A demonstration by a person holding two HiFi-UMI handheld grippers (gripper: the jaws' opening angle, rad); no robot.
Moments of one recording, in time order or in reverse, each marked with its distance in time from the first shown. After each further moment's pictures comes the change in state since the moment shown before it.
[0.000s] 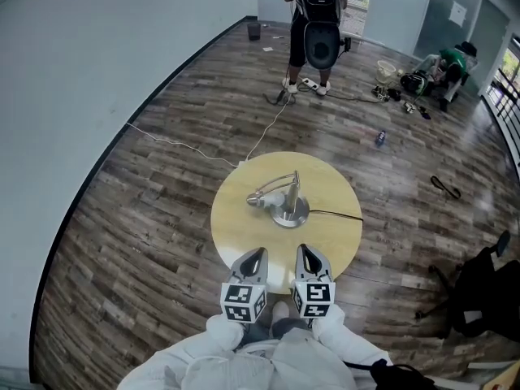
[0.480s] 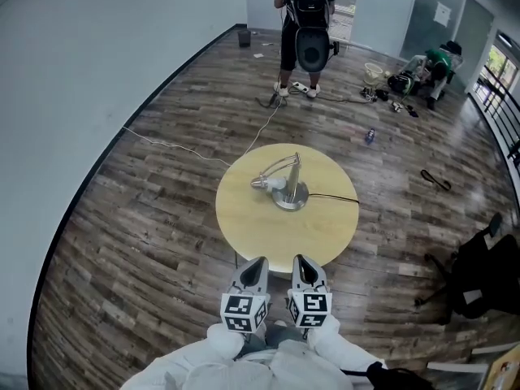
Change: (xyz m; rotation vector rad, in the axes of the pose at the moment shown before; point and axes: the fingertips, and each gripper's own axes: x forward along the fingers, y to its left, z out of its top) left arm -0.113 -0.026 -0.029 0.000 -0.035 -0.049; right arm -0.102 0.071 -0.026 0.054 -0.014 -0.045
